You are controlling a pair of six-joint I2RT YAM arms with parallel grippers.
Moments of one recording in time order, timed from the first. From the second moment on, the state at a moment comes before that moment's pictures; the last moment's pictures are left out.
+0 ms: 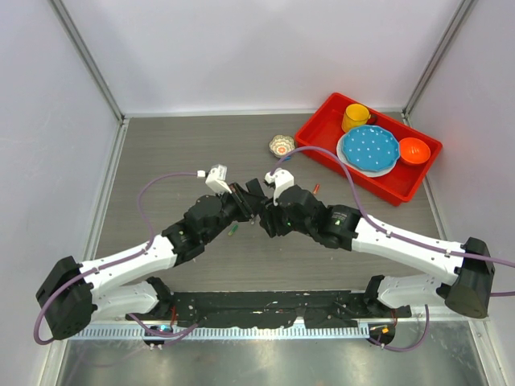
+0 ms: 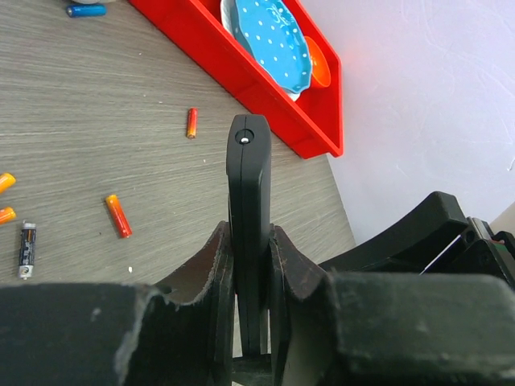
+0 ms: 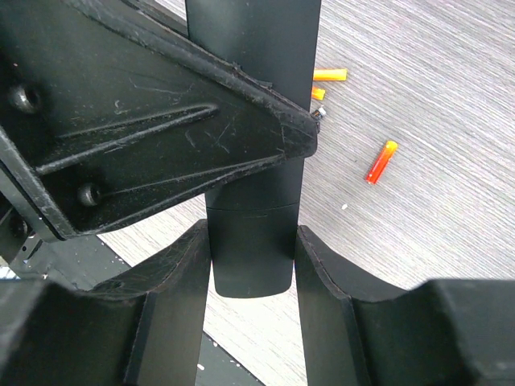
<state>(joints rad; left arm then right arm) -0.89 1.09 0.60 0.33 -0.21 -0.89 1.05 1.22 0.99 -0.41 0.21 0.39</state>
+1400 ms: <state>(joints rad) -0.87 0.83 0.26 0.89 -0.35 -0.81 0.84 0.99 0.46 0.44 -0.07 1.12</state>
